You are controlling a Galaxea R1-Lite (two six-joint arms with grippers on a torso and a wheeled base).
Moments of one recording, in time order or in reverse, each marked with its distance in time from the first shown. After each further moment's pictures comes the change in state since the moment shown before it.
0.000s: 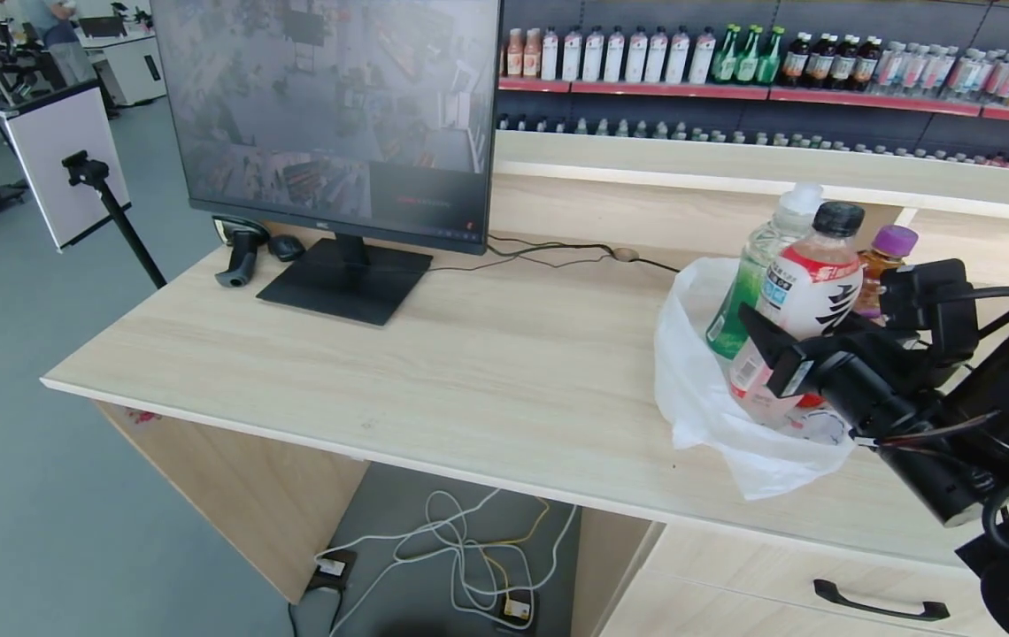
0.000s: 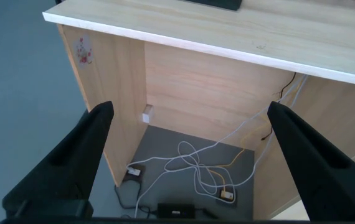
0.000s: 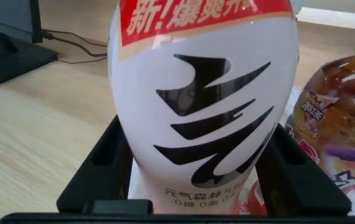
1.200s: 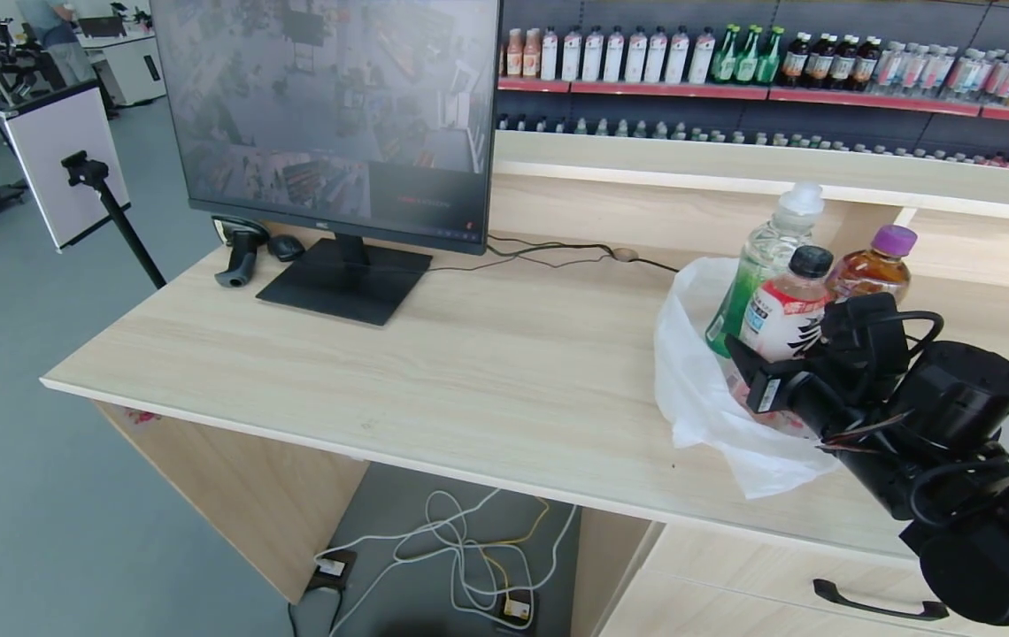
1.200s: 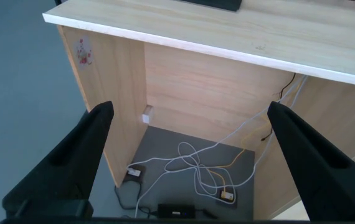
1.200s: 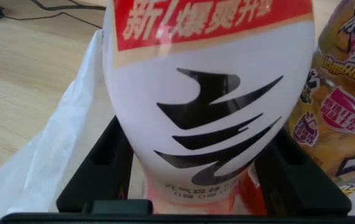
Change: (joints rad) left arm 0.000 0.000 0.000 -0.003 0.000 0.001; right arm -0.070 0.170 -0.041 -0.003 0.000 -0.001
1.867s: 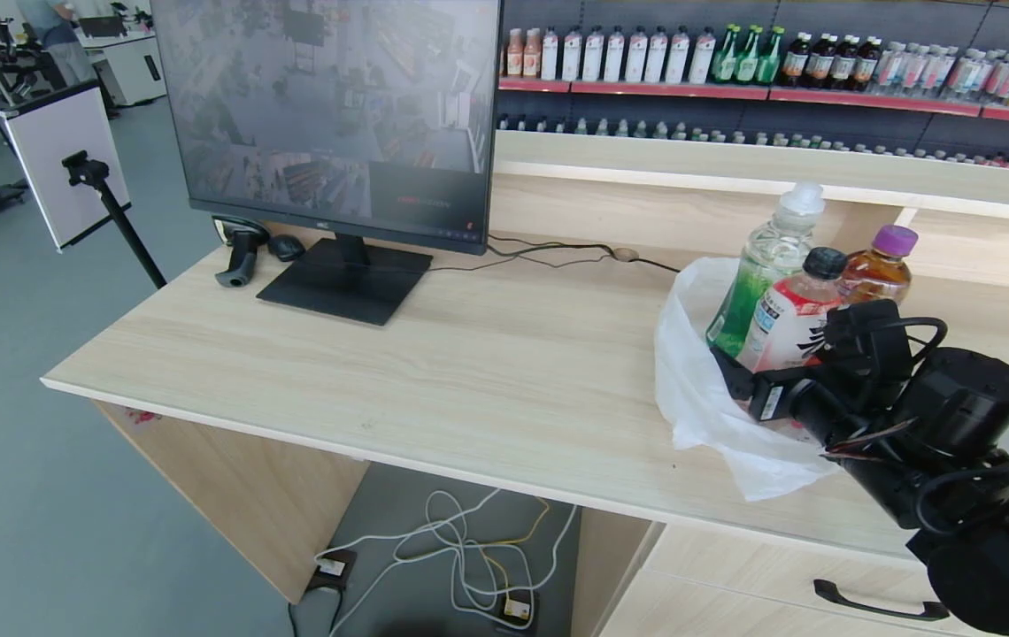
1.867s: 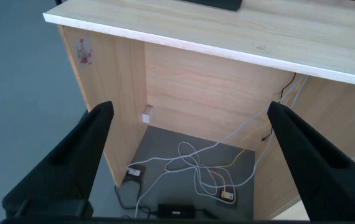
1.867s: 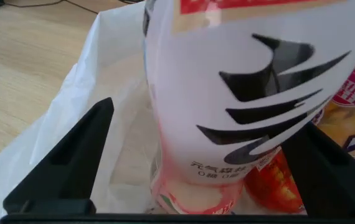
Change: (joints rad) left arm 0.000 0.000 0.000 0.000 0.000 0.000; right arm 0.000 -0.009 0.024 0.003 0.001 0.018
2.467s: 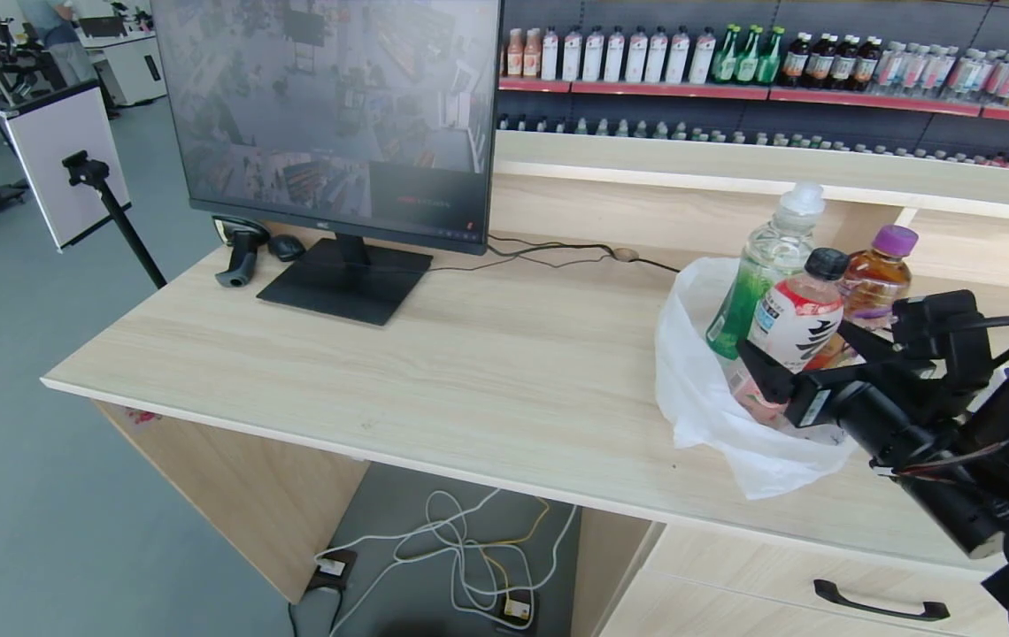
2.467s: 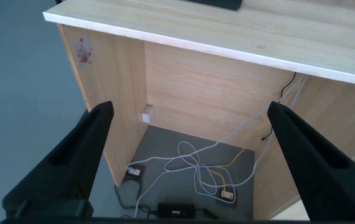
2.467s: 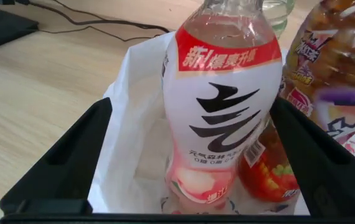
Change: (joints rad) left arm 0.000 0.000 0.000 0.003 0.000 -0.003; right arm 0.036 -0.186 0.126 0.000 0.000 0.000
